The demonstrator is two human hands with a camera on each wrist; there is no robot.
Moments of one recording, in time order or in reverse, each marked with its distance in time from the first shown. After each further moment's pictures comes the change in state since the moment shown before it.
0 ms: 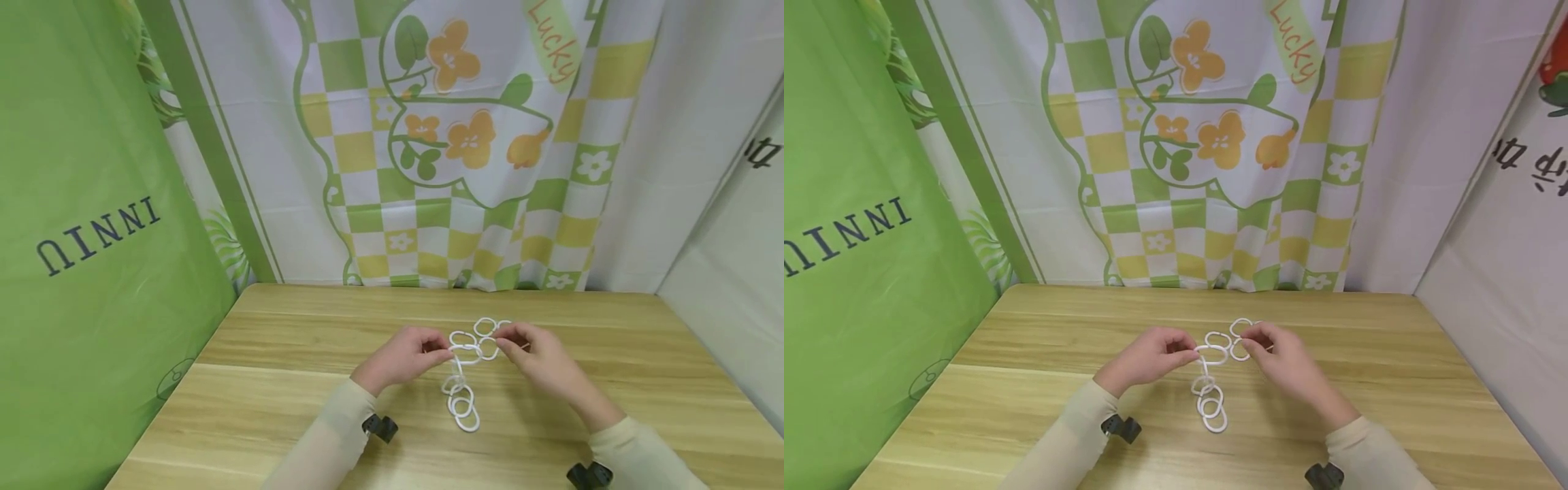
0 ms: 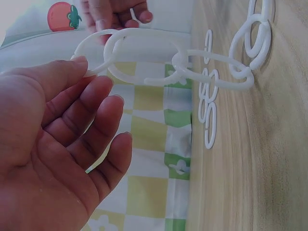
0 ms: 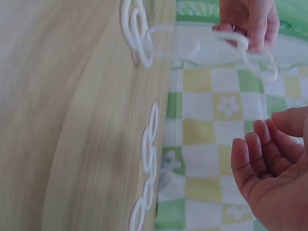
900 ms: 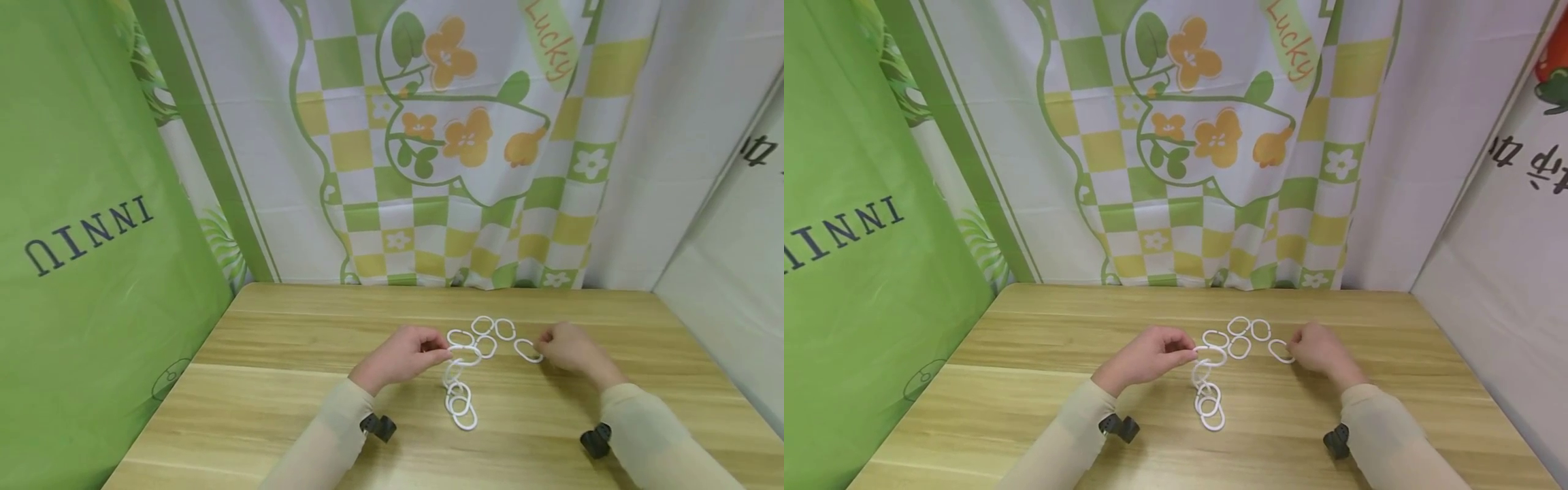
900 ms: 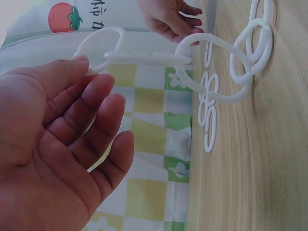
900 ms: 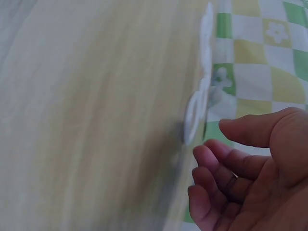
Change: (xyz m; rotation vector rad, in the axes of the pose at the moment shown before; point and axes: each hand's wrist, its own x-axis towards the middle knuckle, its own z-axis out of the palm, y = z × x) left_hand 0.001 0.002 0.001 -0.034 -0.017 -0.016; right_hand 0.021 0.073 -0.044 -0.328 -0.220 0.268
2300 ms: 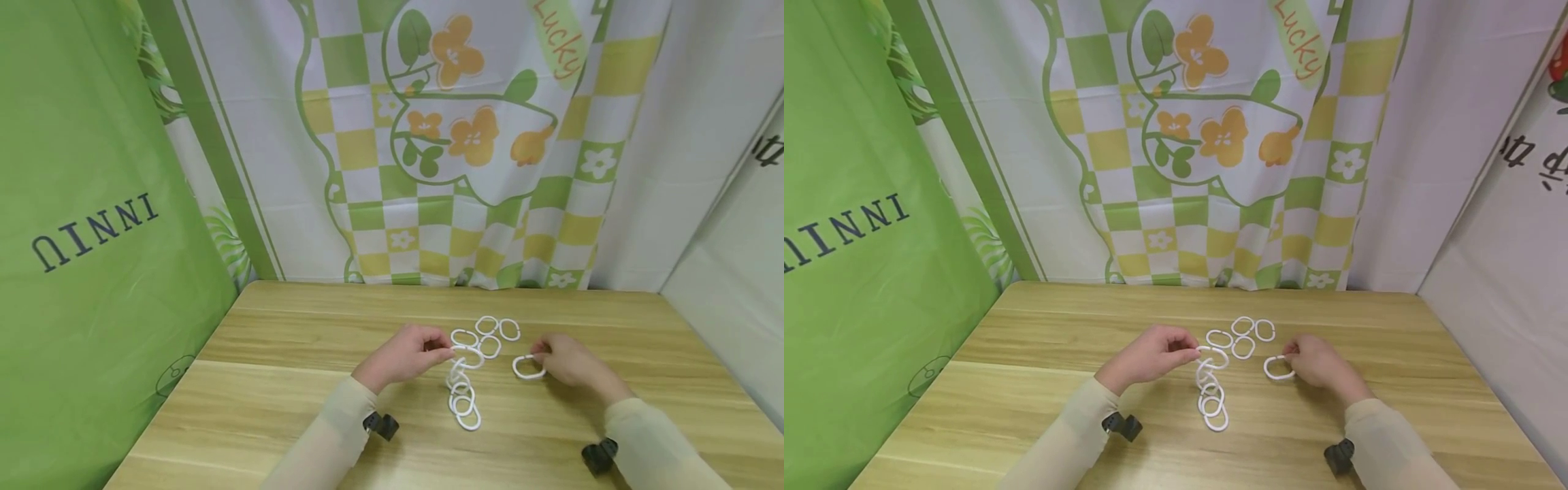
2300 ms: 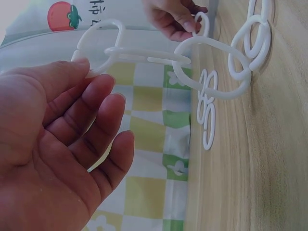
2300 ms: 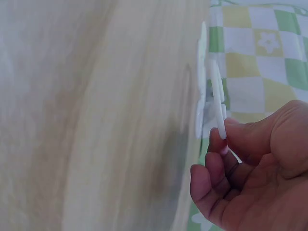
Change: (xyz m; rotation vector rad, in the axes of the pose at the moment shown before) left_hand -0.001 -0.003 -0.001 -0.001 -0.009 -0.007; right_hand -0.006 -0.006 0.019 0.010 -0.014 -0.104
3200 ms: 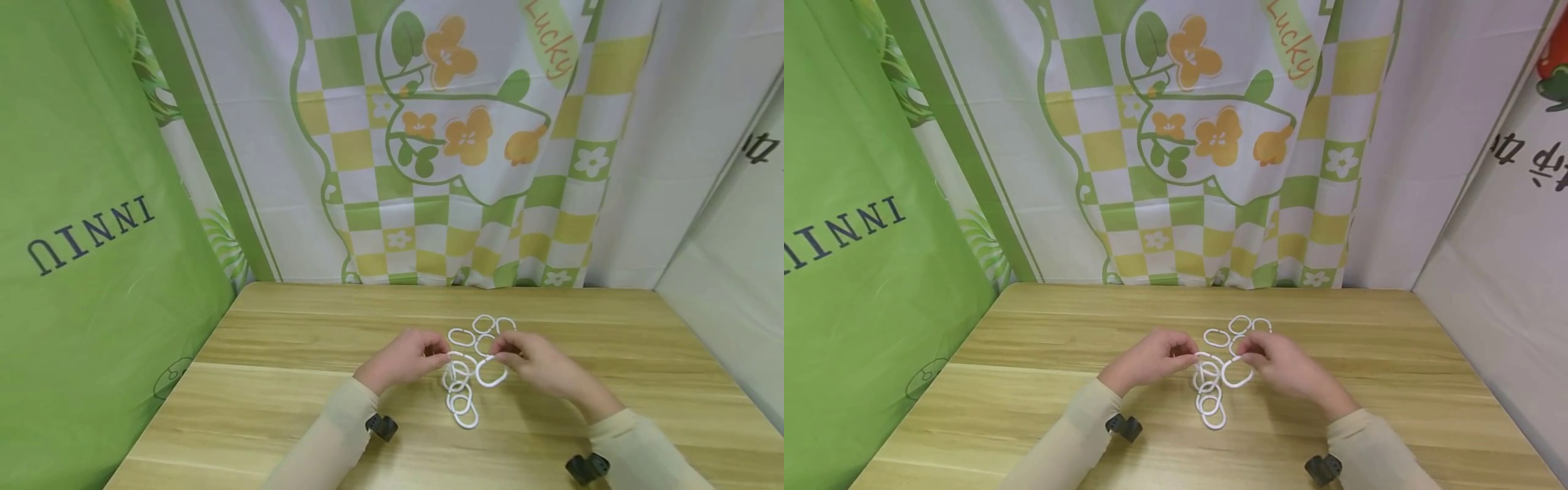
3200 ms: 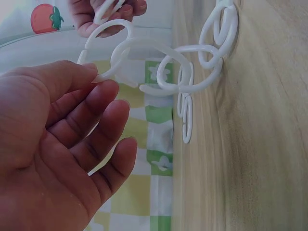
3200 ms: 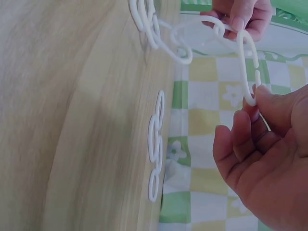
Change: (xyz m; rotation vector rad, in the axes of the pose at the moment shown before) left_hand 0.005 -0.010 0.010 0.106 -0.038 -0.043; right_hand -0.015 -0.060 0.008 0.209 0.035 -0.319
